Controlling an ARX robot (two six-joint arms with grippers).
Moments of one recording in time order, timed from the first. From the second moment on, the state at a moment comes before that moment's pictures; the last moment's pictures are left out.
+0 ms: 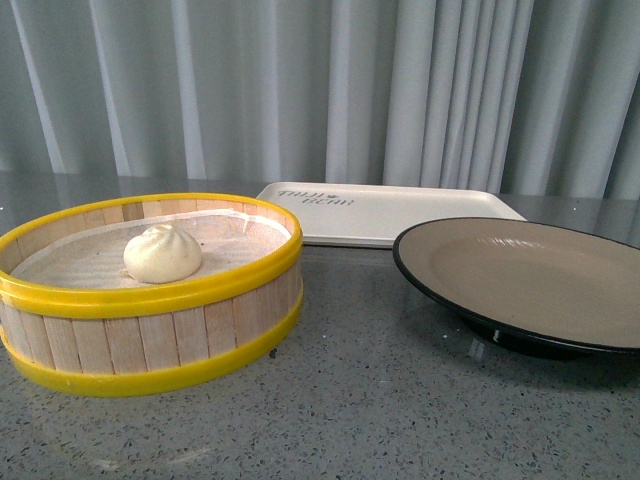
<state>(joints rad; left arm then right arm) 0.00 0.00 0.03 0.00 0.00 0.00 0.00 0.00 0.01 0.00 0.00 -0.01</state>
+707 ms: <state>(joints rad) 0.00 0.00 0.03 0.00 0.00 0.00 0.00 0.00 0.01 0.00 0.00 -0.01</state>
